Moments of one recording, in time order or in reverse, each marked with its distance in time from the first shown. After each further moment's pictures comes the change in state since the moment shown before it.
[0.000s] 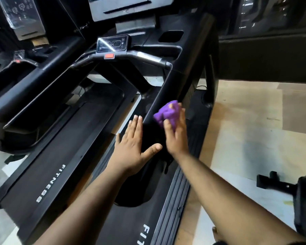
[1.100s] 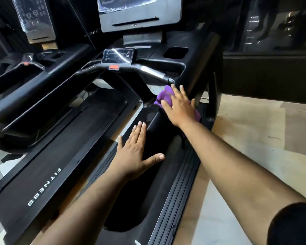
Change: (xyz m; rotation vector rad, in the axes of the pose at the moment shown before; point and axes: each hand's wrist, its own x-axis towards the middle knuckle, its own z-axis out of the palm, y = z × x) left_hand 0.038 0.013 -0.010 0.071 -0.034 -0.015; right_hand 0.161 -0.033 -0.014 -0.670 -0.329 -0.066
